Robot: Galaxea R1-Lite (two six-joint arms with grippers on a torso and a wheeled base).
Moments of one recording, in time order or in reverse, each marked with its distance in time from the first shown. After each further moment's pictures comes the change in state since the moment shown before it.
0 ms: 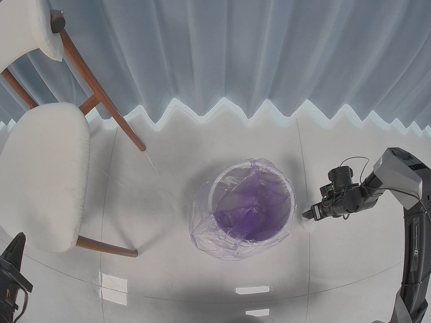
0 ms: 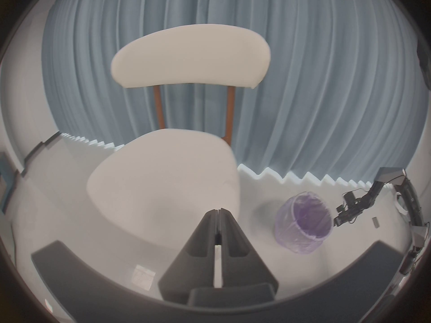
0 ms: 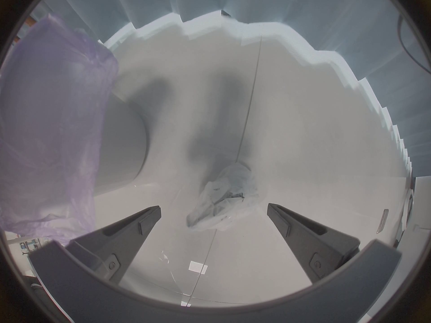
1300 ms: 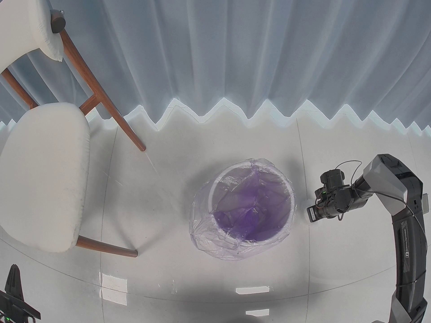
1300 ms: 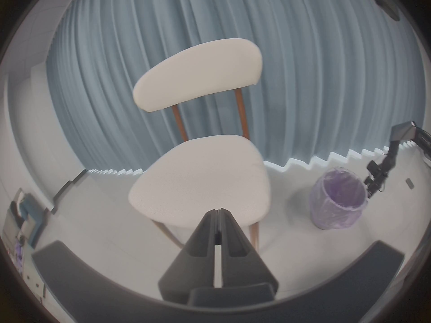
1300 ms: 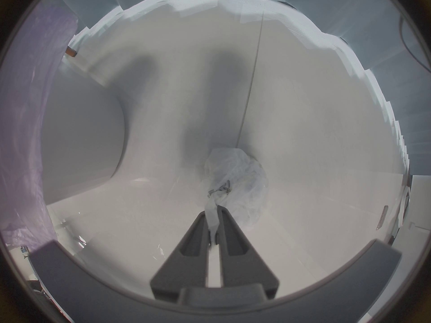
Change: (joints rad) left arm 0.153 -0.434 0.123 0.234 0.093 0.233; right arm 0.002 0.142 -0.208 0.128 -0.051 0.011
